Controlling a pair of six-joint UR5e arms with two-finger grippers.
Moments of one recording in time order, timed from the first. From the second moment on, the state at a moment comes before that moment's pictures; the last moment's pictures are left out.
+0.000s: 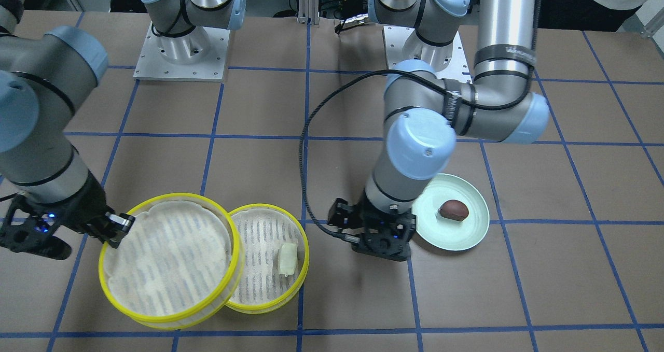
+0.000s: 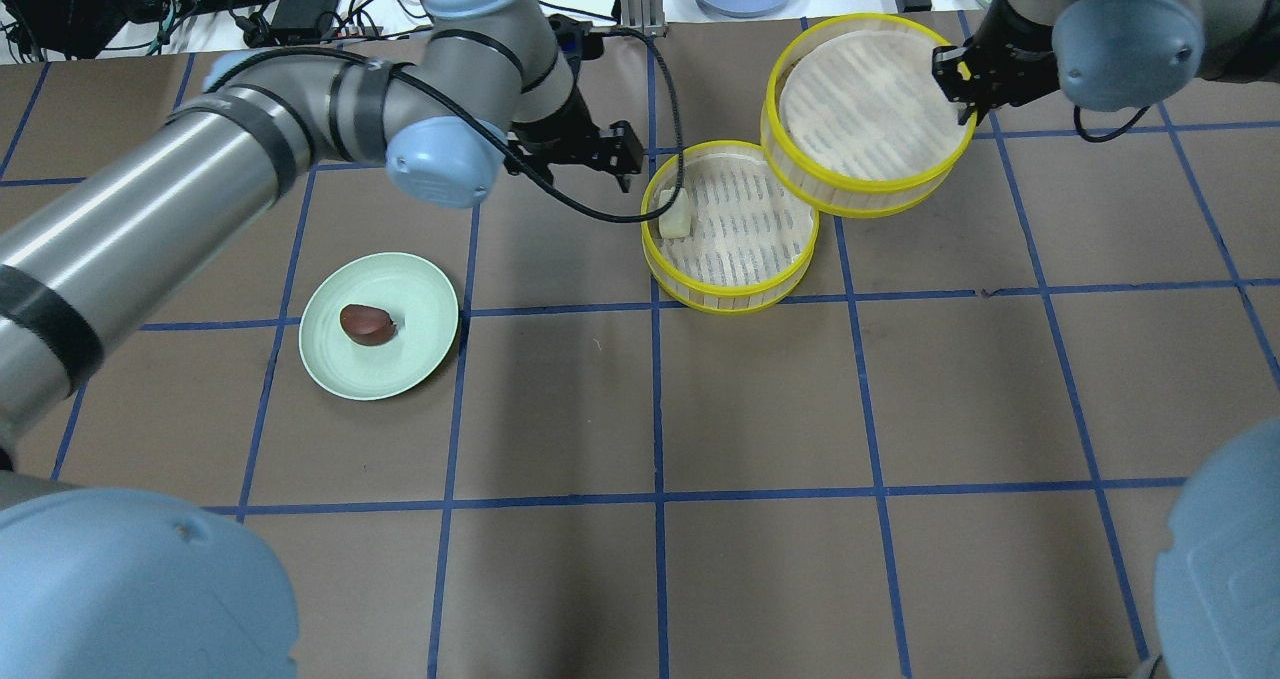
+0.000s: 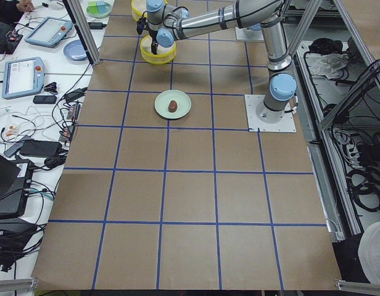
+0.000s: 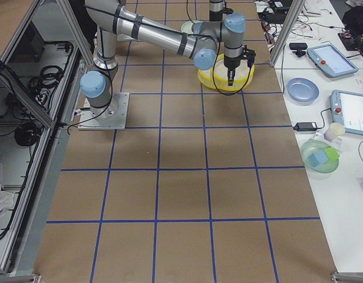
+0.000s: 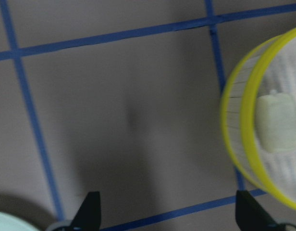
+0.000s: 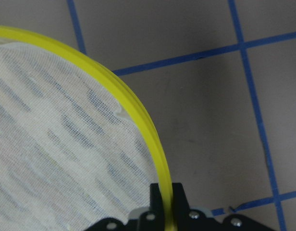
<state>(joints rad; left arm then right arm) -1.69 -2.01 -1.50 -1.12 1.48 0.07 1.48 -1.24 1.54 -2.02 -1.59 0.12</state>
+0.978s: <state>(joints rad) -1.37 -1.98 -1.77 -1.15 1.59 0.63 1.63 -1.19 1.61 -2.04 -1.60 0.29</state>
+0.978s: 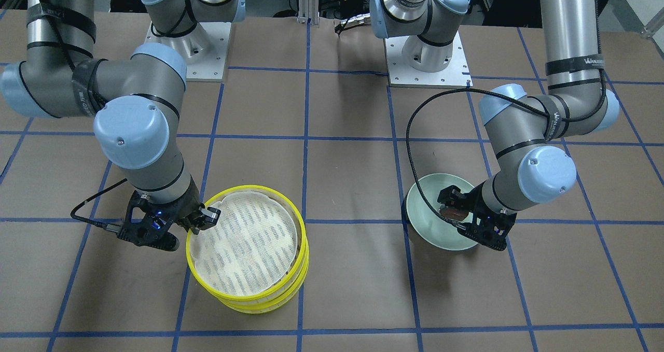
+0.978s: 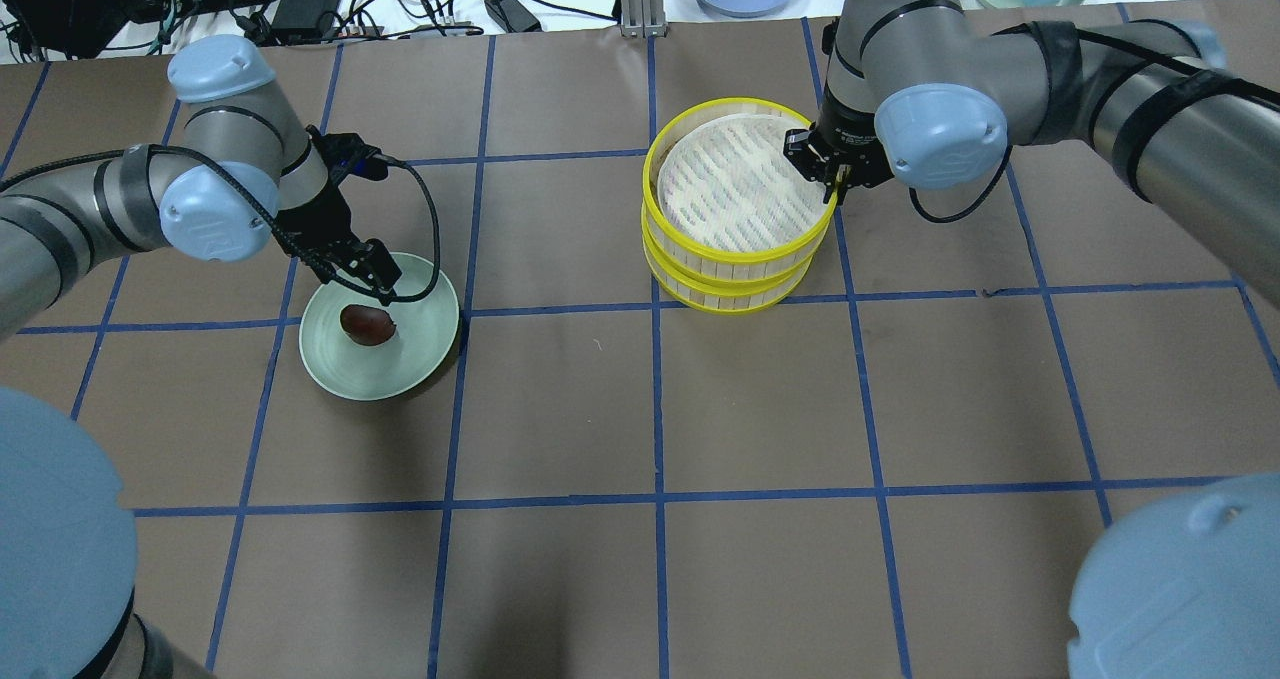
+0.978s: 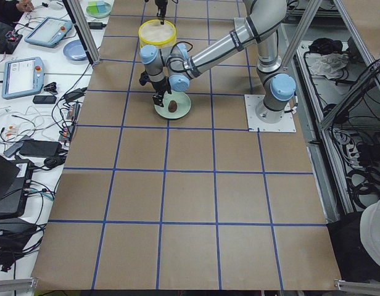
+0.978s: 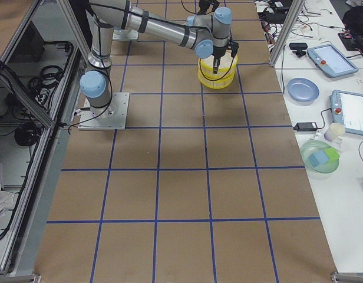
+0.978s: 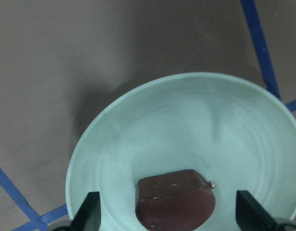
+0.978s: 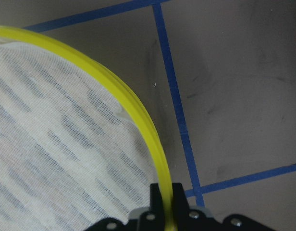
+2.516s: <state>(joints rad) -1.35 -2.04 -1.78 -1.18 1.52 0.42 1.63 -1.17 1.62 -2.06 -1.59 0.32</state>
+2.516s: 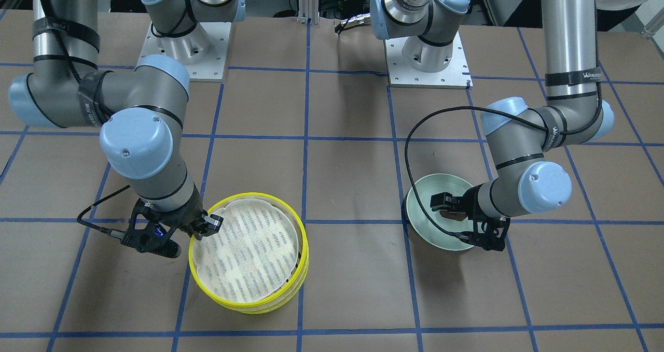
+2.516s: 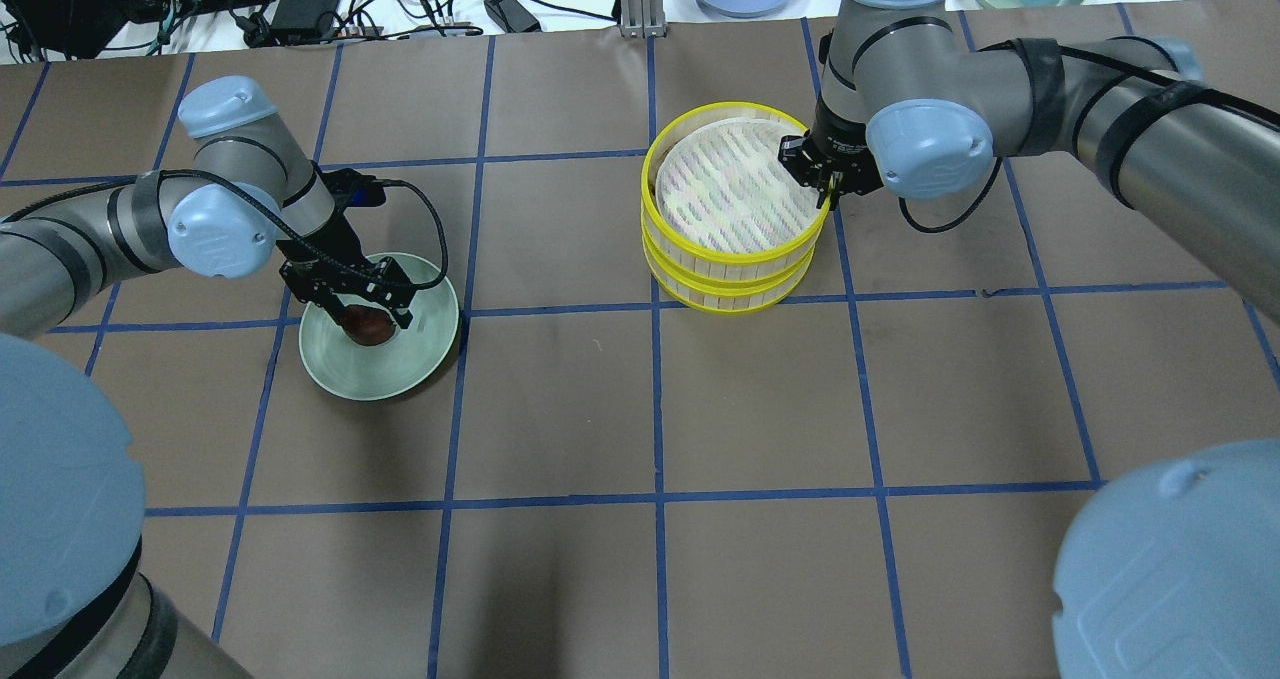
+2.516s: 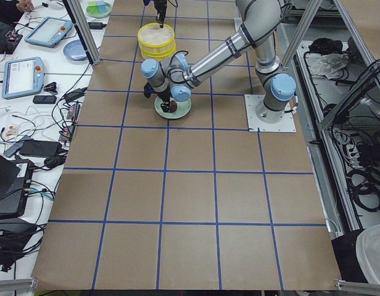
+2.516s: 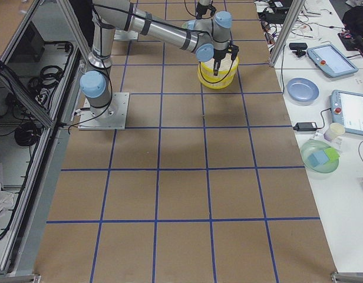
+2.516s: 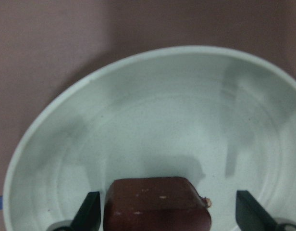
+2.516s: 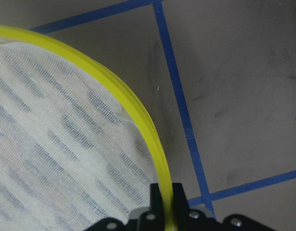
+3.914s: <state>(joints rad) -1.43 -1.98 -1.58 -1.20 1.38 0.04 1.59 -1.41 1.57 -1.81 -1.61 0.18</state>
